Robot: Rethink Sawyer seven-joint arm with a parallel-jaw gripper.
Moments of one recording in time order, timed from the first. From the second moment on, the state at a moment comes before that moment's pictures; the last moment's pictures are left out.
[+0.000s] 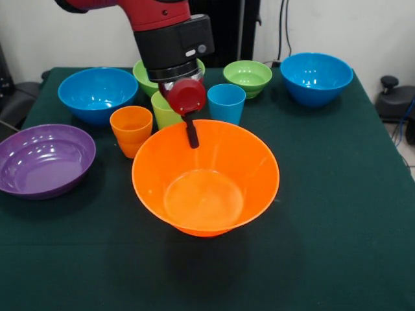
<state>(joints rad) -0.74 -0.56 0.43 1.84 -0.14 0.20 2.64</state>
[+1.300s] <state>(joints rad) -0.74 -0.55 0.43 1.83 -0.15 0.20 2.64</state>
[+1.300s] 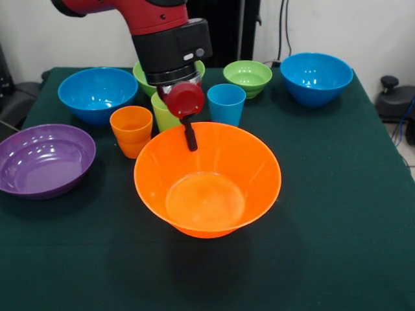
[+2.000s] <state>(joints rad) -0.71 -0.56 0.42 1.84 -0.15 0.18 2.64</state>
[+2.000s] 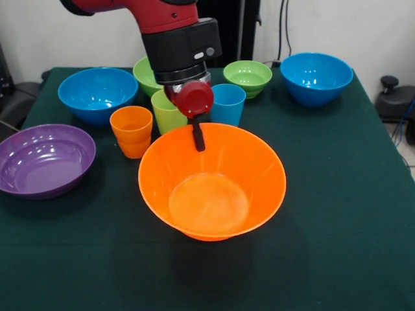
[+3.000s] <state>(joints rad) -0.71 -0.58 0.42 1.87 -0.15 0.17 2.64</state>
